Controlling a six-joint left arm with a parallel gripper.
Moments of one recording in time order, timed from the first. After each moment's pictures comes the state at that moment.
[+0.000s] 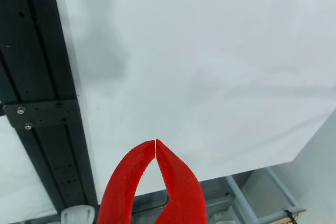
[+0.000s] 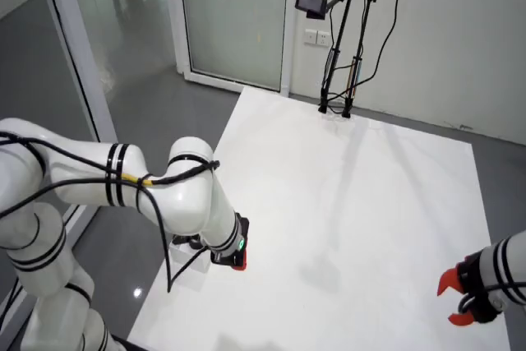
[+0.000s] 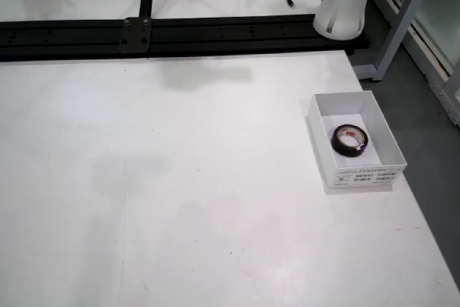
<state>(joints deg) -70.7 7.8 87.0 13.5 70.2 -77.7</state>
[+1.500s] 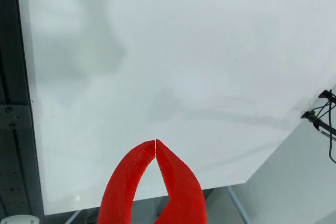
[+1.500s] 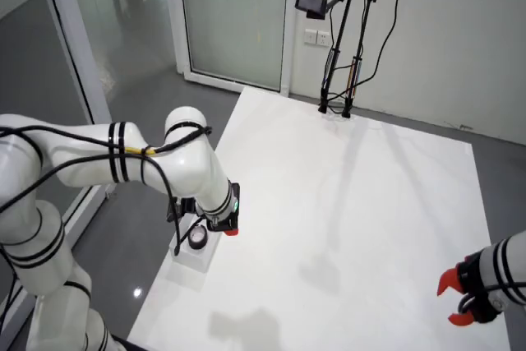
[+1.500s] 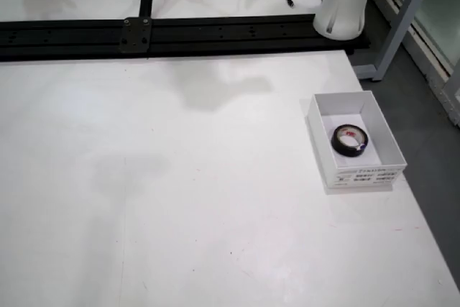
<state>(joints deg) -60.6 6.8 87.0 14.1 70.7 -77.7</state>
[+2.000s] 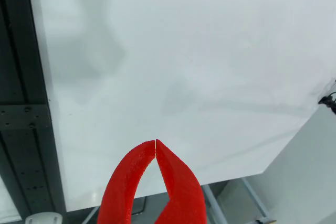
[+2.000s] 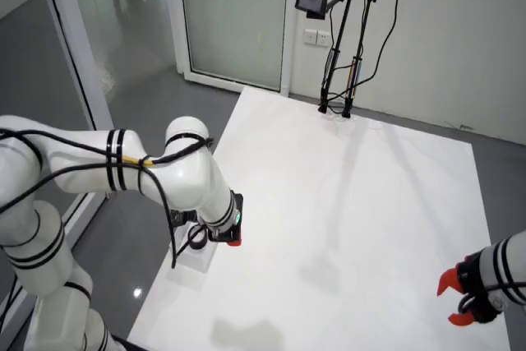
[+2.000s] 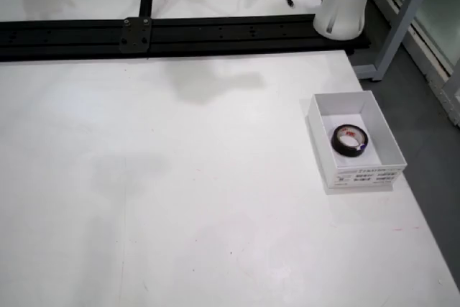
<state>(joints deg) -64.7 6.8 87.0 14.5 70.8 -77.7</state>
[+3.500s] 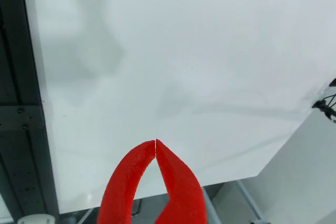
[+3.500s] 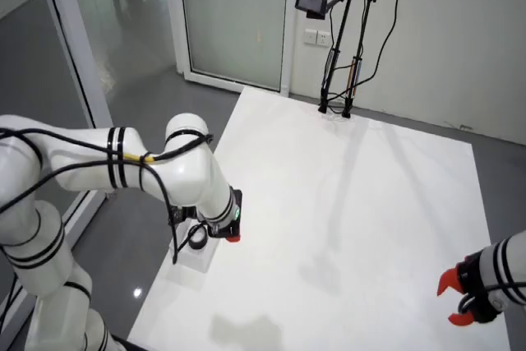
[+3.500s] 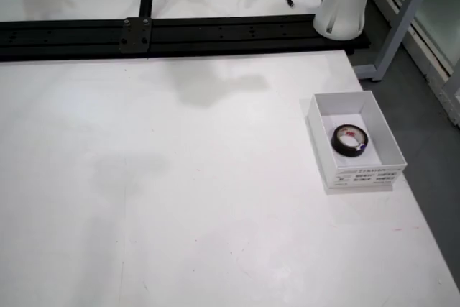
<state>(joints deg) -63.3 6.9 87.0 14.7 70.8 -77.7</state>
